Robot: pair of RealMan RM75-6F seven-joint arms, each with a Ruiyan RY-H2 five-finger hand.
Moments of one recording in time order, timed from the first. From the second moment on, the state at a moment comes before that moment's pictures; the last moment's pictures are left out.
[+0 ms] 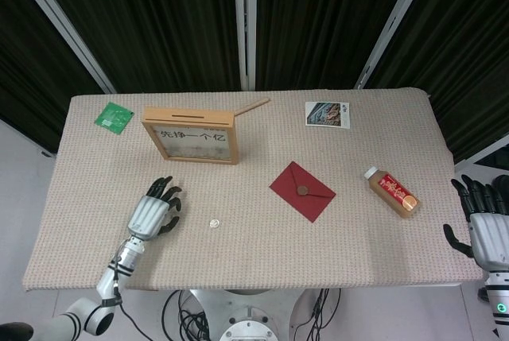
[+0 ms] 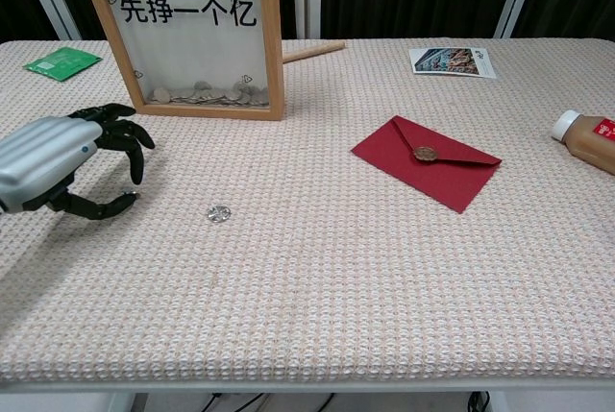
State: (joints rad) left arm -0.45 -1.82 -0.03 -0.95 1.56 1.28 -0.03; right arm 0.08 -1.02 0.08 -1.68 -1.44 1.44 -0.04
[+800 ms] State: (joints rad) left arm -0.44 -1.72 -0.04 -1.12 1.56 1.32 0.01; right arm 0.08 -1.01 0.08 -1.69 -1.44 1.45 -0.03
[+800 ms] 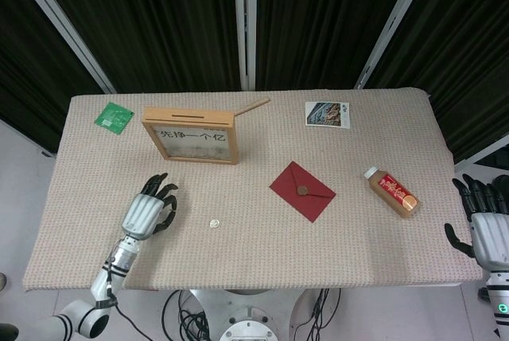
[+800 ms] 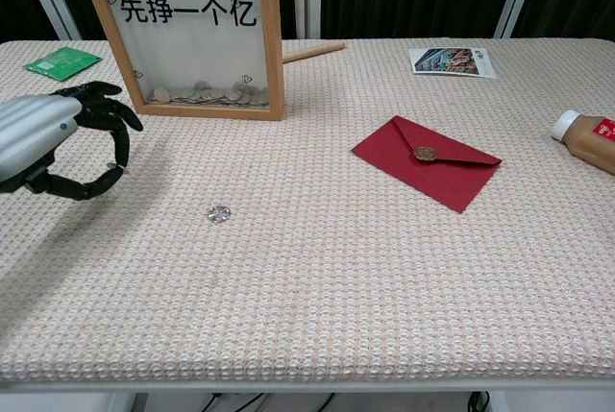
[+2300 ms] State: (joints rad) left arm -0.94 -1.34 -0.41 -1.51 0.88 0.95 0.46; right arm 0.08 -1.01 0.08 -1.71 -1.46 1.46 -0.04
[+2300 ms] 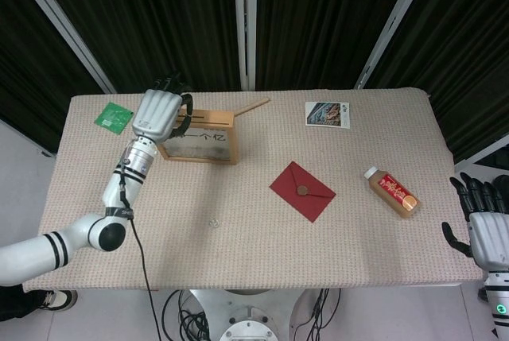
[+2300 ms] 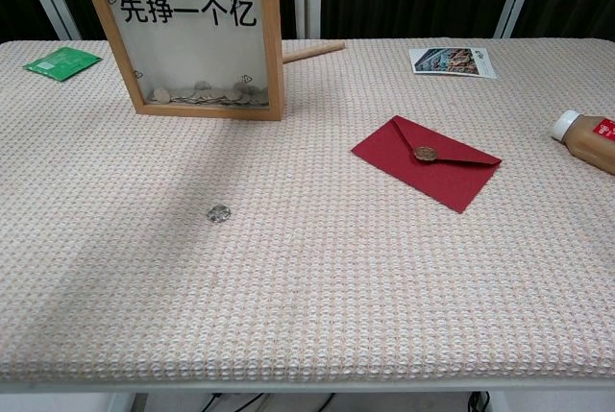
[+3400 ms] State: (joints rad) left arm -0.96 -1.36 -0.38 -1.51 0.86 1.01 0.35; right arm 0.09 -1.01 0.09 -1.71 -1.44 1.45 -0.04
